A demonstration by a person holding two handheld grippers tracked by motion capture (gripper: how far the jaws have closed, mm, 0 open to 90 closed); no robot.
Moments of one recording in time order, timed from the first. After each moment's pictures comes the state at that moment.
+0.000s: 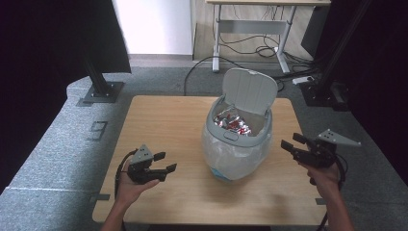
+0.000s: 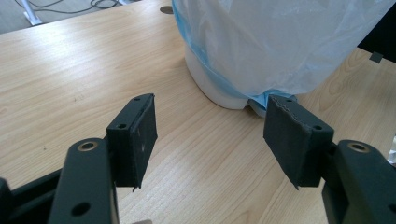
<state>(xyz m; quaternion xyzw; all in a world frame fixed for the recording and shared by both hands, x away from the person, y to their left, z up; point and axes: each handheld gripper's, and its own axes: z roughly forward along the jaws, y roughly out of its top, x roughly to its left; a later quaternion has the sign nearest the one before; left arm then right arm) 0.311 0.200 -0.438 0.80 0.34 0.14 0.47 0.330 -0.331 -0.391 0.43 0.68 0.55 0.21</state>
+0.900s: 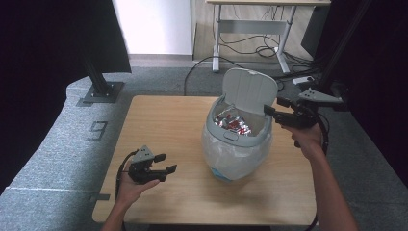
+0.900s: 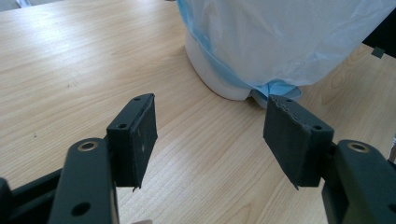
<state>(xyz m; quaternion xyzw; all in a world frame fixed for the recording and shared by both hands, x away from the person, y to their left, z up) 0.316 0.202 -0.450 0.80 0.35 0.12 0.47 0.398 -0.278 -0.317 0.38 0.70 0.56 0.23</state>
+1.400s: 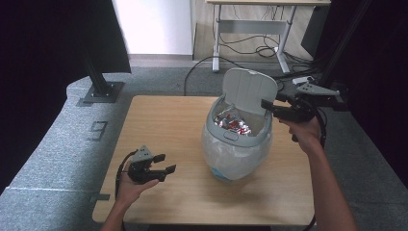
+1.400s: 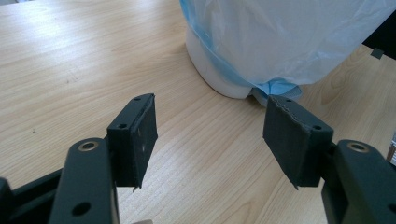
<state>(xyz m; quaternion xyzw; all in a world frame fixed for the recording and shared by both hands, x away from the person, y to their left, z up) 0.317 0.204 -0.452 0.80 0.35 0.12 0.47 0.411 -0.272 -0.308 0.37 0.70 0.57 0.21</state>
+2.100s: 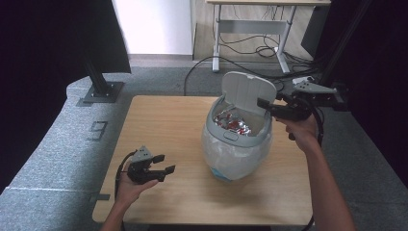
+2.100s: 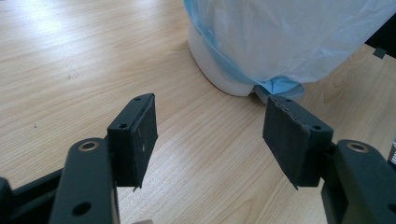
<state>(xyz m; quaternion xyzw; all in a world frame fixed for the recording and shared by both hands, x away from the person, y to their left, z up) 0.317 0.206 -0.454 0.80 0.36 0.12 0.46 0.407 -0.262 -0.303 0.35 0.71 0.58 0.20</state>
